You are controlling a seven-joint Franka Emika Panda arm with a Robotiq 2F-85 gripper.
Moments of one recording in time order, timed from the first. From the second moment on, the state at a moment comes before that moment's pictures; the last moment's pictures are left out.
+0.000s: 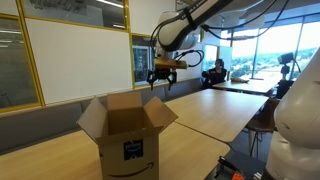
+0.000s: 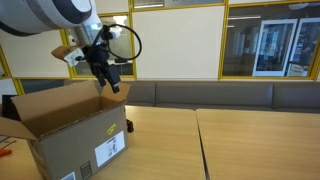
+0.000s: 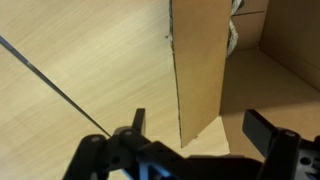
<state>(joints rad) 0.01 -0.31 0.09 -2.35 -0.10 2.30 0.68</state>
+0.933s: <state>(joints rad) 0.01 -0.25 0.01 -2.41 0.37 2.23 0.33</state>
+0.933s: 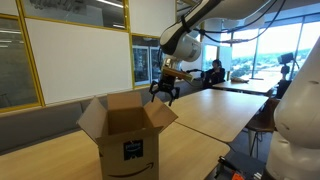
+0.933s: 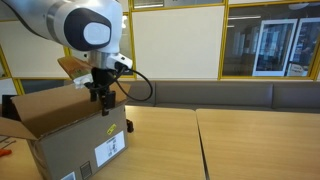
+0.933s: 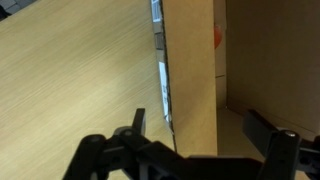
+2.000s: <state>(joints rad) 0.01 -0.17 0.00 -2.41 0.47 2.22 0.25</state>
